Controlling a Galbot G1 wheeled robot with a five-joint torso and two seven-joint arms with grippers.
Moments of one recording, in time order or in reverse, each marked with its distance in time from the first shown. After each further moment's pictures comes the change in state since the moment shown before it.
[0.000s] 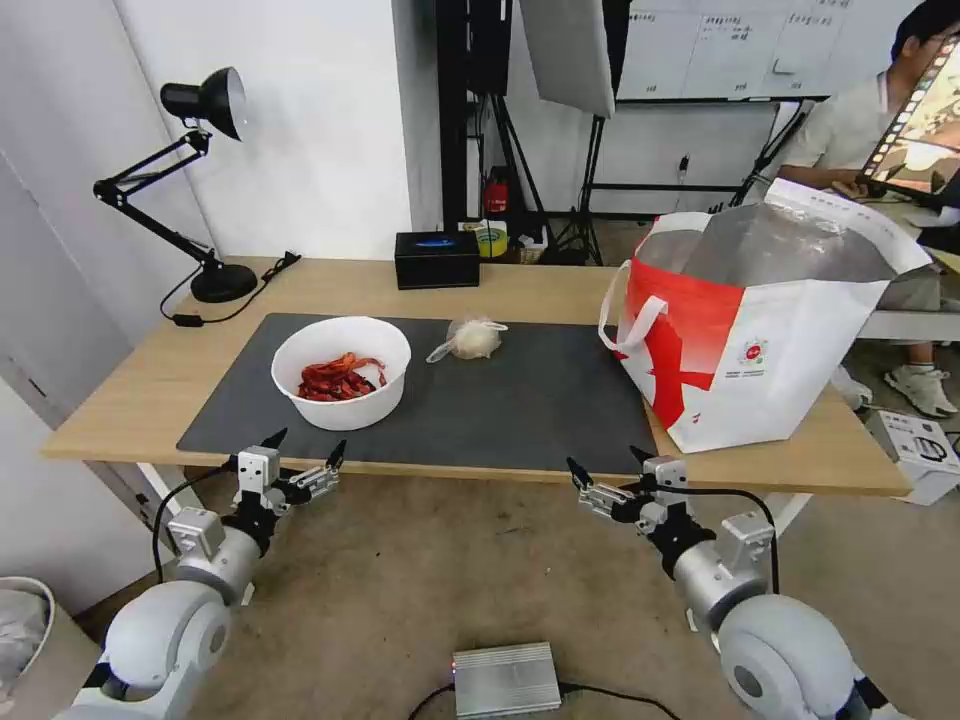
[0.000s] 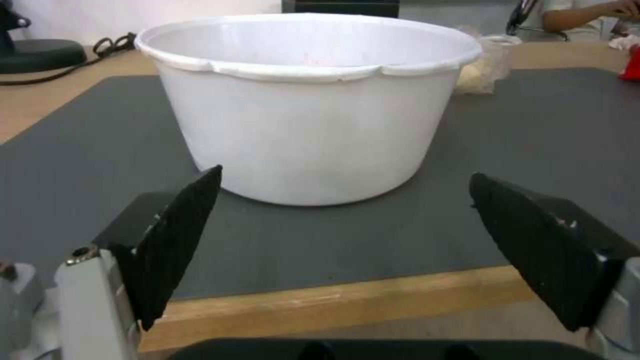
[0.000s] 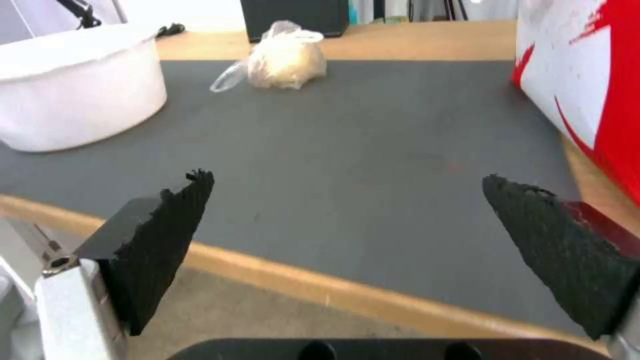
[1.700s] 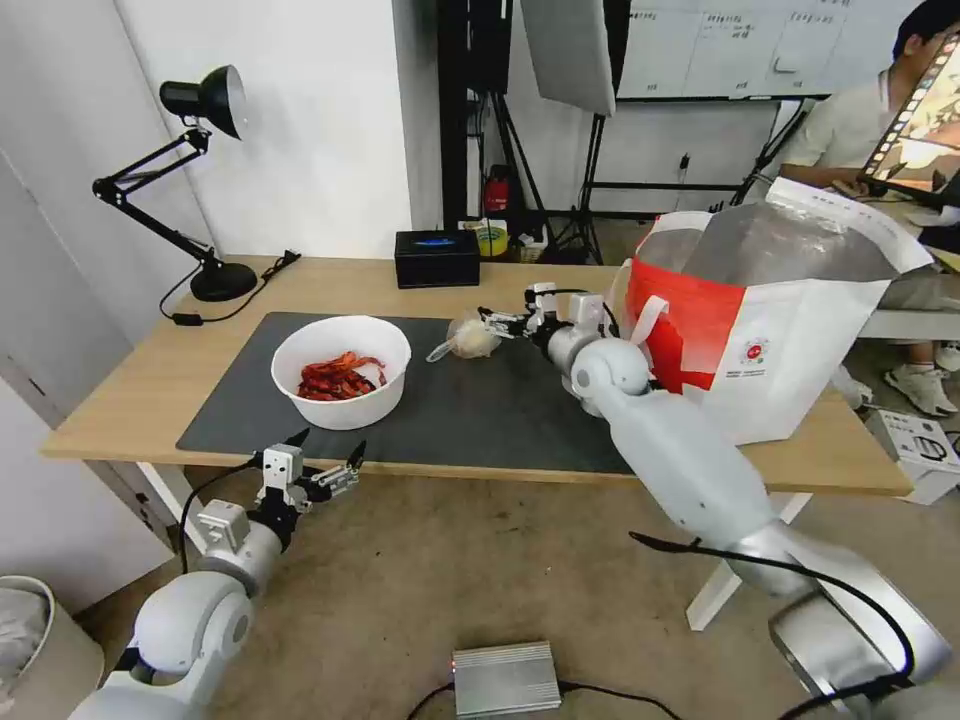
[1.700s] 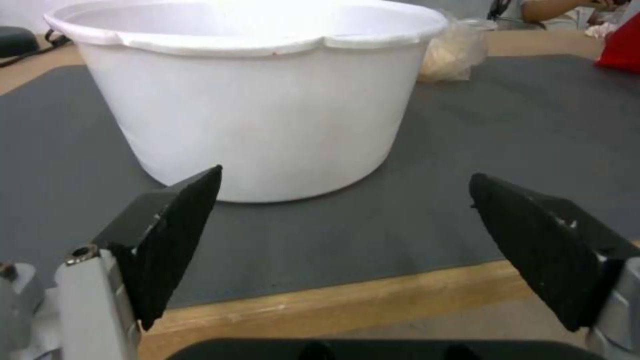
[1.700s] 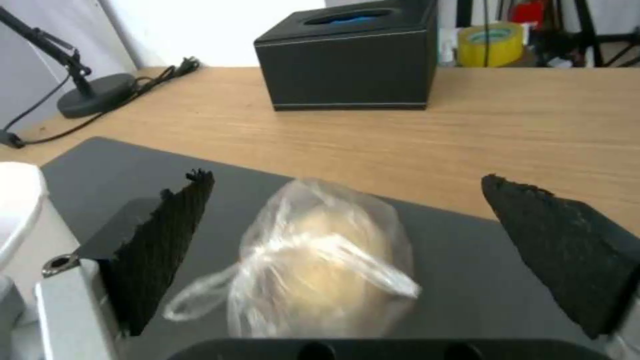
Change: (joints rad) left arm -0.055 -0.007 0.068 0.034 0.021 0.012 0.002; right arm 1.134 0.307 -0.473 -1.021 0.214 -0.103 -0.141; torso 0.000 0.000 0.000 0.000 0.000
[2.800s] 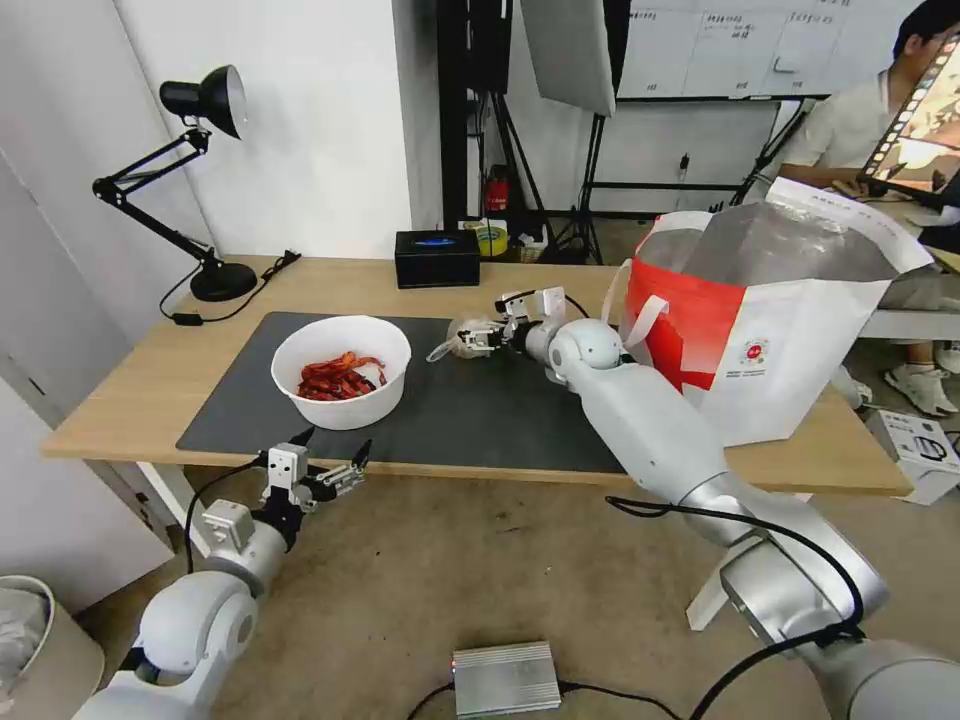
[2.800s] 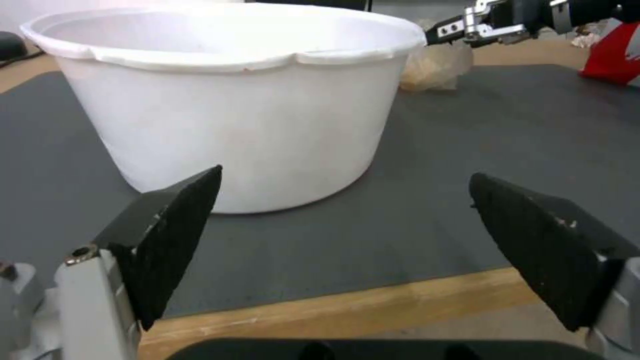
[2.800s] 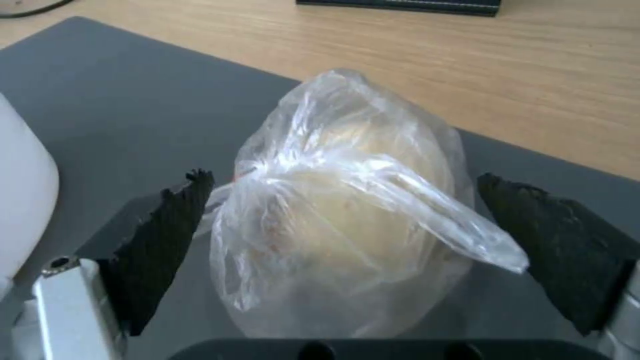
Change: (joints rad) left arm -0.002 -0.010 0.011 -0.012 0.001 -0.003 -0.001; right arm 0.108 0.107 -0.018 -0.258 -0.176 -0.117 -0.205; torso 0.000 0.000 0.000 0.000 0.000
